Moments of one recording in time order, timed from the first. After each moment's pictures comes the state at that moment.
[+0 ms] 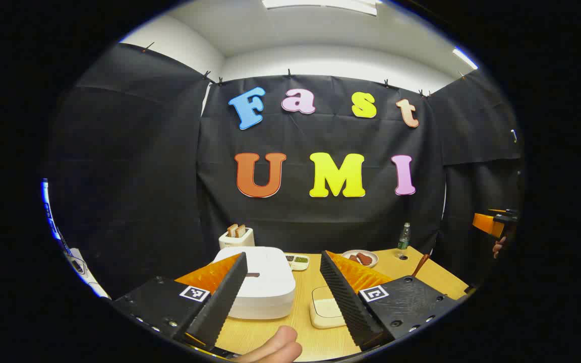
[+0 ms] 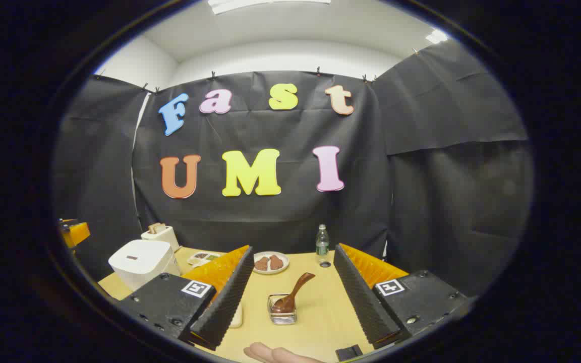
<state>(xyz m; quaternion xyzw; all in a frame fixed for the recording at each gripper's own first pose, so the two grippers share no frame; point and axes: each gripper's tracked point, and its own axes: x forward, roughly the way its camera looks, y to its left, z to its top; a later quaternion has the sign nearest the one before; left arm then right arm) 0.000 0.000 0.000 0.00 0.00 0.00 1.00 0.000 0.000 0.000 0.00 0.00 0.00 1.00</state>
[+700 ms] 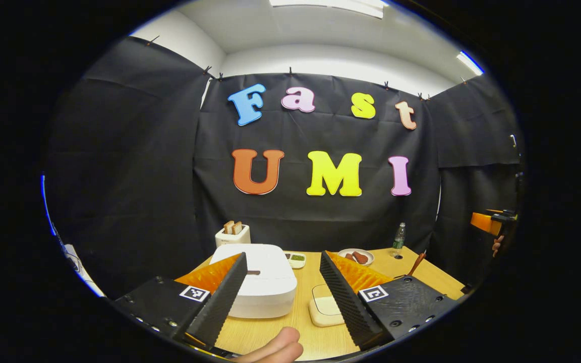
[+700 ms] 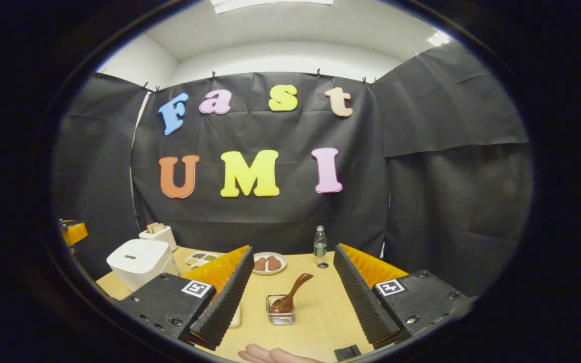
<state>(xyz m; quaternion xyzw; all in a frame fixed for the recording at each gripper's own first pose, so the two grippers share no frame) 0.007 0.023 -0.005 -0.01 0.00 -0.01 1.00 -0.002 0.003 -0.002 0.00 0.00 0.00 1.00</state>
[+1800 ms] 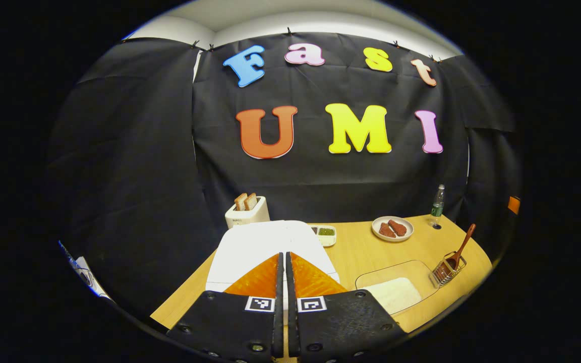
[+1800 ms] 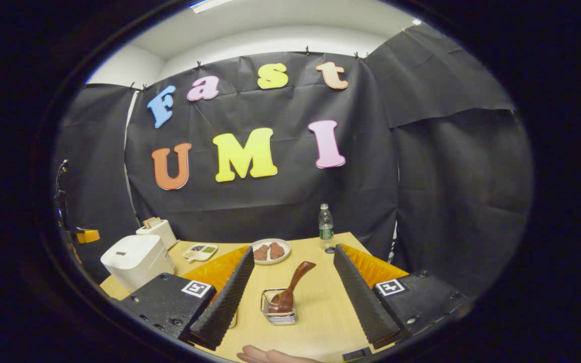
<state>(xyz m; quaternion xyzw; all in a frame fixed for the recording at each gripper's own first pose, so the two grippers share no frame) 0.123 0.070 -0.085 0.04 0.13 0.06 0.99 0.077 -0.028 -0.070 0.04 0.05 0.01 1.00</state>
